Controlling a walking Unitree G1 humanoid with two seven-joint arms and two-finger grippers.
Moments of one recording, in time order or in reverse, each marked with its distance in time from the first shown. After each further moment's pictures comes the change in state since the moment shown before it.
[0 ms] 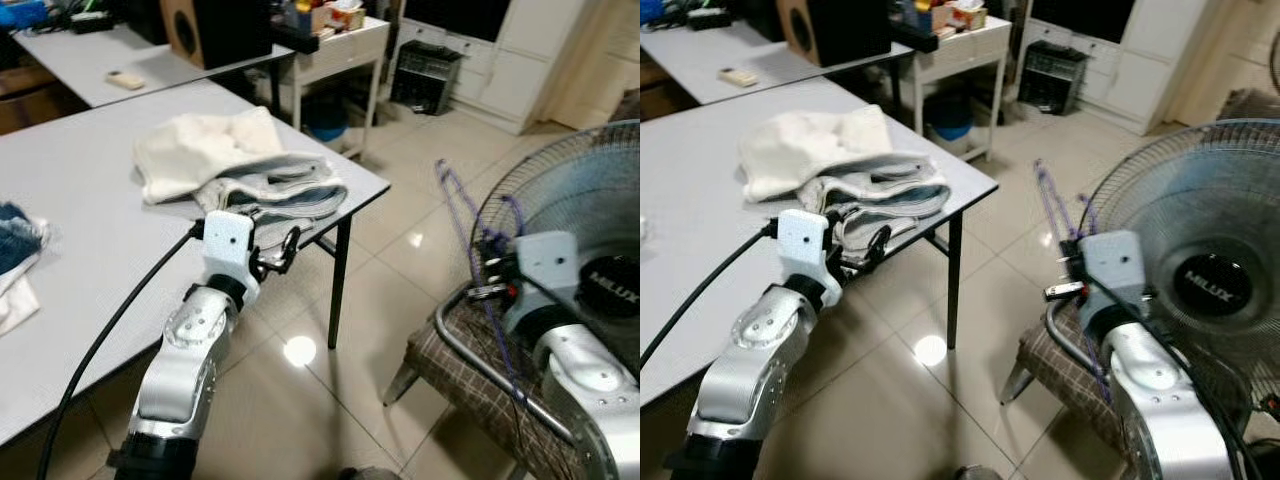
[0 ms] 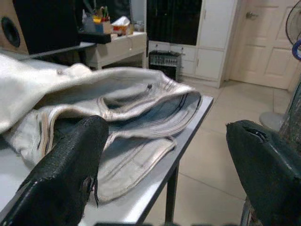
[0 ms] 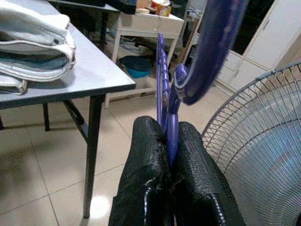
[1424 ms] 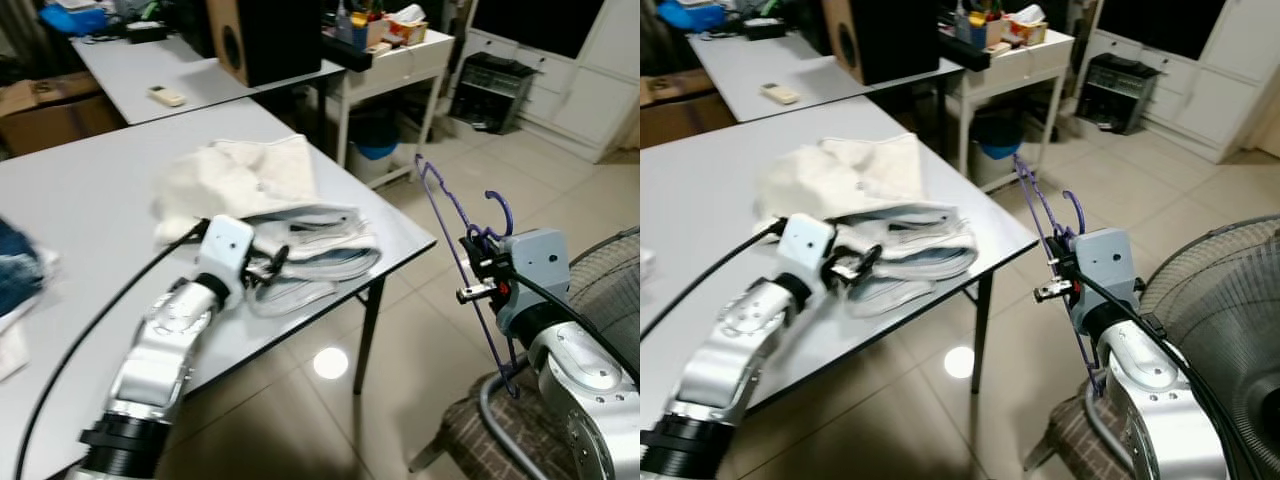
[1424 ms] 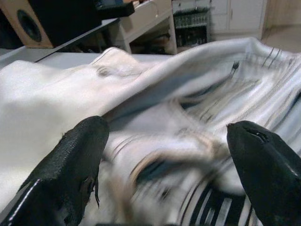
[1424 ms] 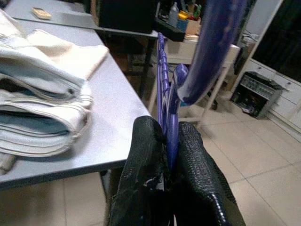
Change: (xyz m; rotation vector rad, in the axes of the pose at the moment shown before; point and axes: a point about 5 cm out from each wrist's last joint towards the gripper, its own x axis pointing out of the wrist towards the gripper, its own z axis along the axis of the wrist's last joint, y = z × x) left arm 0.003 0.028 -0.013 0.220 0.137 -0.116; right arm 0.002 0.003 0.004 0.001 -0.053 0.067
